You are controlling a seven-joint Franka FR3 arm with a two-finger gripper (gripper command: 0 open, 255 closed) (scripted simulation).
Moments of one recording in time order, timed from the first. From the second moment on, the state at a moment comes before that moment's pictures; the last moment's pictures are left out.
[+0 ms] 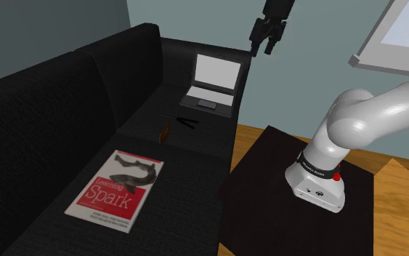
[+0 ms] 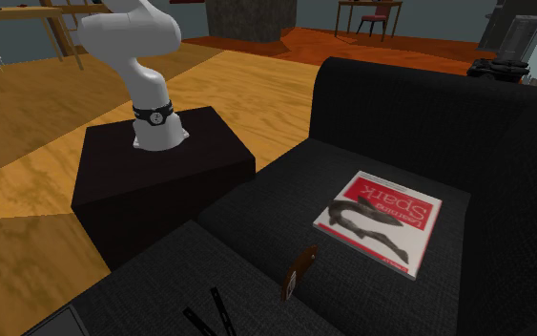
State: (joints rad) arm 0.00 -0.80 -0.05 -2.41 0.05 1.67 0.14
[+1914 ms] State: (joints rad) arm 0.10 0.14 0.03 -2.18 0.07 2.37 0.08
